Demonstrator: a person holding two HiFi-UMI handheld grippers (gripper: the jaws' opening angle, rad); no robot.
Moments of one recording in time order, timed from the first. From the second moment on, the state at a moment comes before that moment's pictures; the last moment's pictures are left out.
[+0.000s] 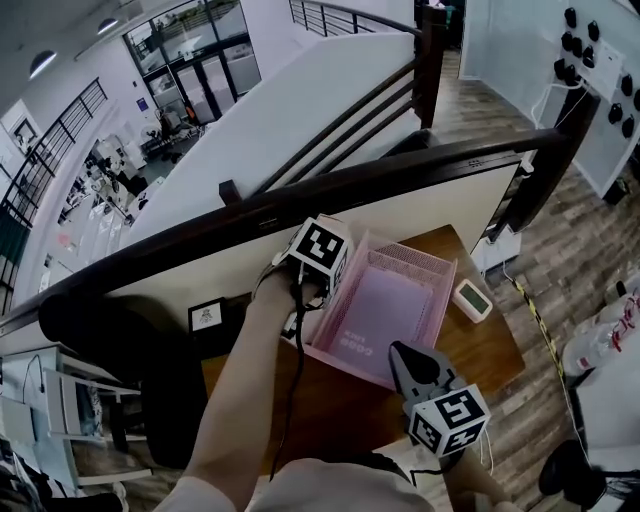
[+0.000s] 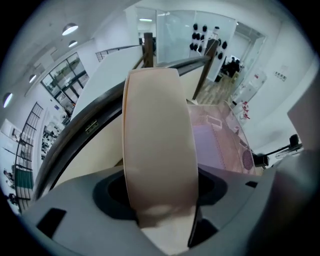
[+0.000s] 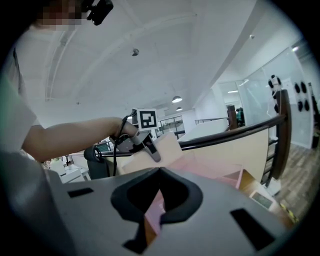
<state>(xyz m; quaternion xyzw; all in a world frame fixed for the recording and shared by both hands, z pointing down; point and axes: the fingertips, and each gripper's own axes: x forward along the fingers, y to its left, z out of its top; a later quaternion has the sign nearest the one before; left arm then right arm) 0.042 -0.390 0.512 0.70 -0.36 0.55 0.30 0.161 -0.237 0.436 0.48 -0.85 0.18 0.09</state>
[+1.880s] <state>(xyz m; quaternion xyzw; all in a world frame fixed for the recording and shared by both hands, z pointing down) 0.037 -0.383 0.499 0.57 -0.23 0.71 0.35 0.164 -0.251 0.445 0.44 -0.87 0.23 0.09</state>
